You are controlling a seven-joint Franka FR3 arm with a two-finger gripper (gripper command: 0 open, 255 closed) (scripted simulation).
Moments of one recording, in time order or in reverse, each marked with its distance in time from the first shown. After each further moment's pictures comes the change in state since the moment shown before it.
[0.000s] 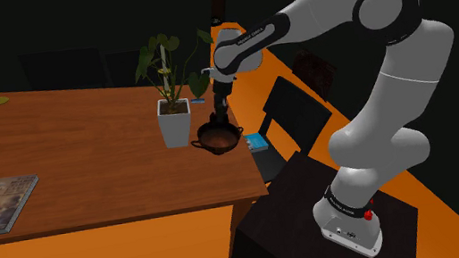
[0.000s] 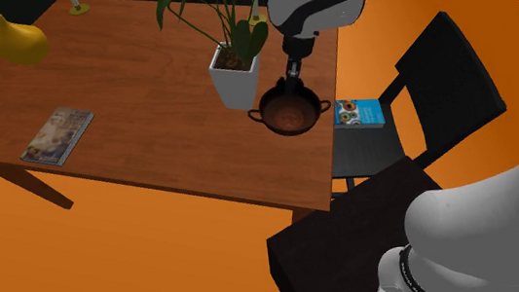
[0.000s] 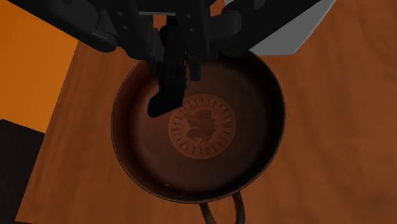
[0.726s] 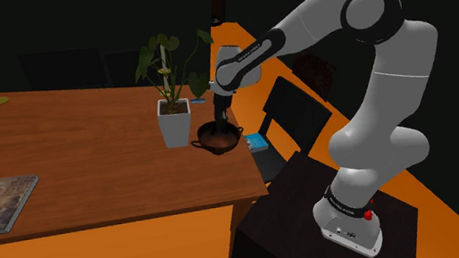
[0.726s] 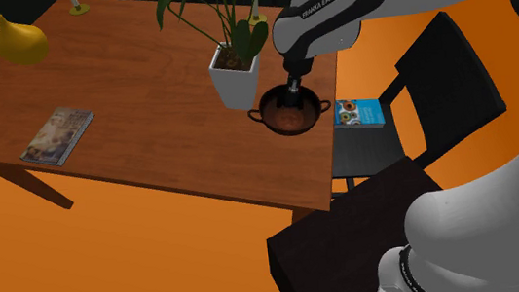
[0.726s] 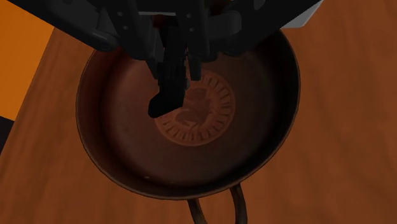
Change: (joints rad) arm 0.033 0.117 -0.040 -0.042 -0.094 0.134 0.042
